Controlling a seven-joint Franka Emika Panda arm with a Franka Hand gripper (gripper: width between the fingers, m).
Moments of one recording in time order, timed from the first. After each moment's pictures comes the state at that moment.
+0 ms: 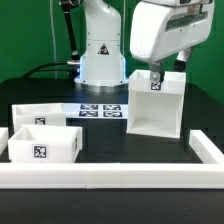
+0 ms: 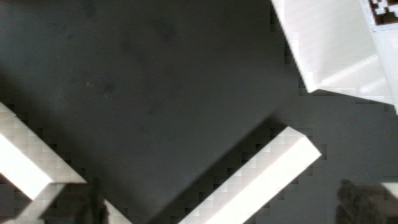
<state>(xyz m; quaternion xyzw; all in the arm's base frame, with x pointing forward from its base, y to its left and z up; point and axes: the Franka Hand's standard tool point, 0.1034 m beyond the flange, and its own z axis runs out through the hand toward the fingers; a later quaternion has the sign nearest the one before) 0.557 0.081 0.143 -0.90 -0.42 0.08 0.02</state>
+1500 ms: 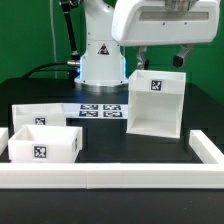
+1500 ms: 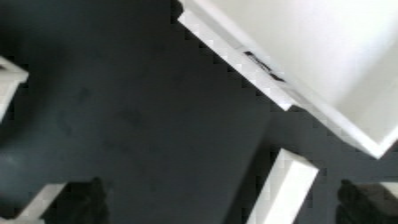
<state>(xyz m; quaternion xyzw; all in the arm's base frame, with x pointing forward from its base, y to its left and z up) 0.503 0.080 0.147 -0.98 -0.17 0.08 -0.01</state>
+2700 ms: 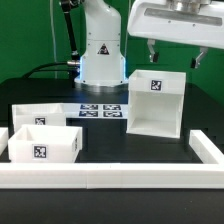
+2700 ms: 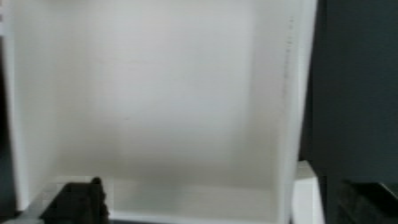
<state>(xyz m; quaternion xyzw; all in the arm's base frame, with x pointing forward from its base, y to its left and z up) 0.439 0.125 0.135 -0.99 0.11 0.03 -0.03</state>
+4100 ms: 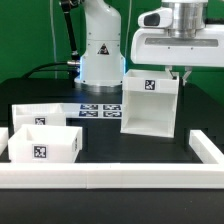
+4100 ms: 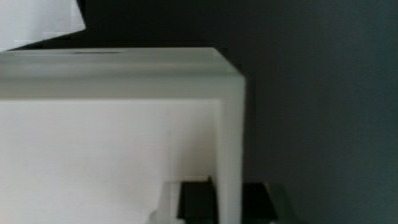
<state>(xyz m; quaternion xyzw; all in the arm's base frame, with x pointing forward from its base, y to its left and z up) 0.416 0.139 0.095 -0.99 0.13 0.03 0.01</state>
